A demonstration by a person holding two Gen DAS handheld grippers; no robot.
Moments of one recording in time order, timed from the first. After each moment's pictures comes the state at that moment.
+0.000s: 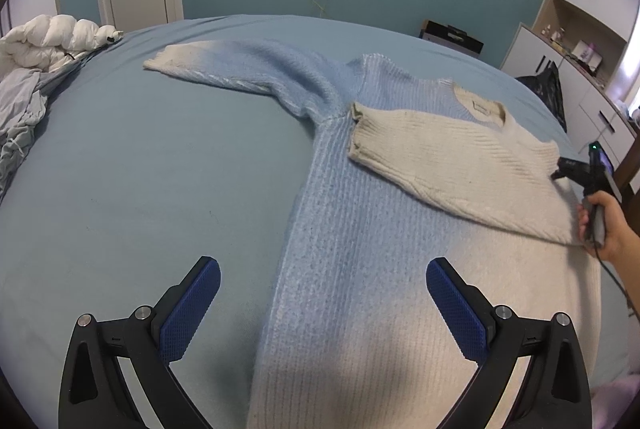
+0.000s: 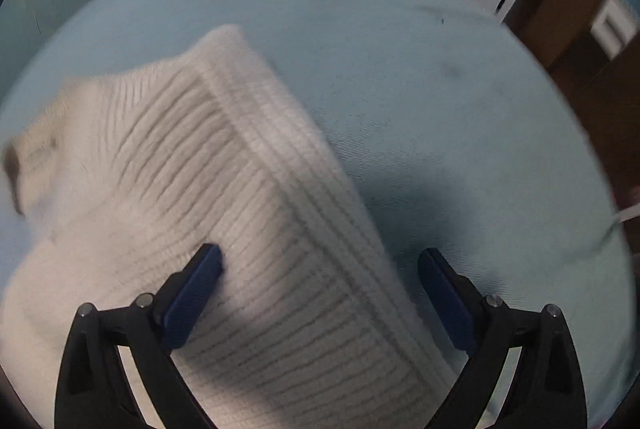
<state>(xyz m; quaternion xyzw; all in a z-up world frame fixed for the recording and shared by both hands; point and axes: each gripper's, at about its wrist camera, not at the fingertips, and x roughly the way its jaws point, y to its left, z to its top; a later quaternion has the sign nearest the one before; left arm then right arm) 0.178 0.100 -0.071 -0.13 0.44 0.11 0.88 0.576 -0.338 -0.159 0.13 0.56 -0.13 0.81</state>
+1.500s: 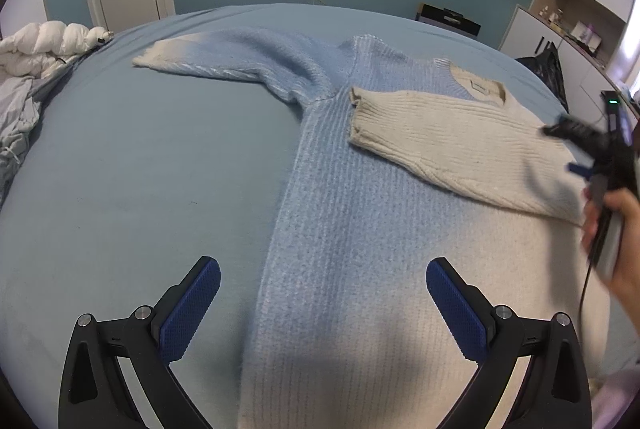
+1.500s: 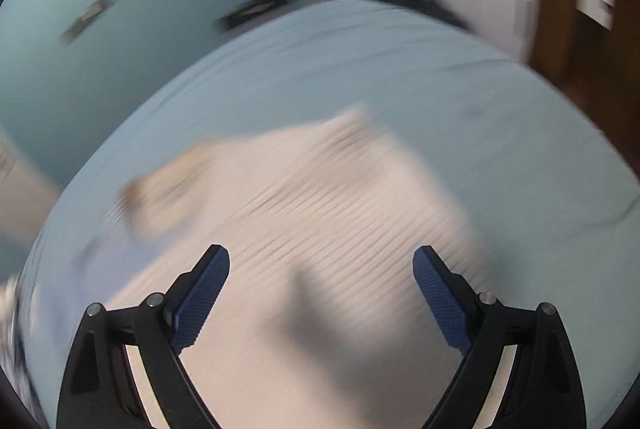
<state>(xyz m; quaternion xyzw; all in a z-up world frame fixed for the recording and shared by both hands) 0.187 0.087 -0.082 -0.11 0.46 0.10 0.87 0.564 -0.337 -0.089 0.15 0.45 0.01 0.88</state>
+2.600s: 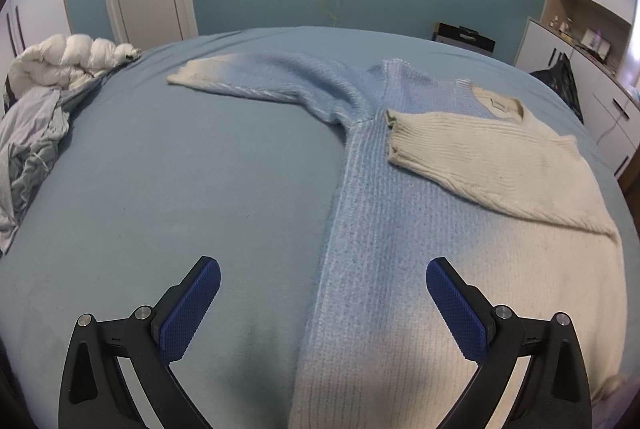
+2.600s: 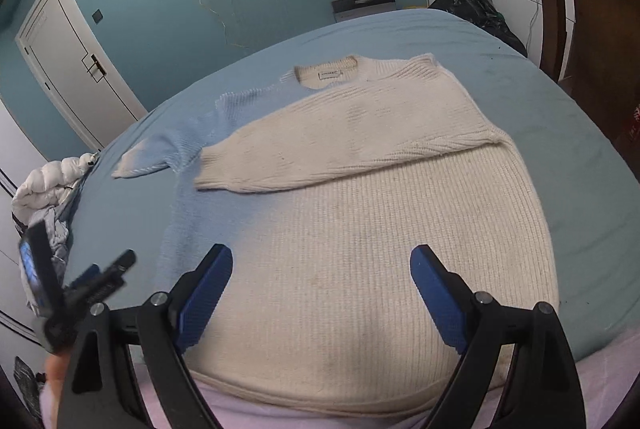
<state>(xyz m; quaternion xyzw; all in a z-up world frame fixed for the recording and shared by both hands) 0.163 0.114 -0.068 -0.09 0.43 0.14 0.89 0.296 -0.256 -0.035 0.11 0.43 0.10 0.89</state>
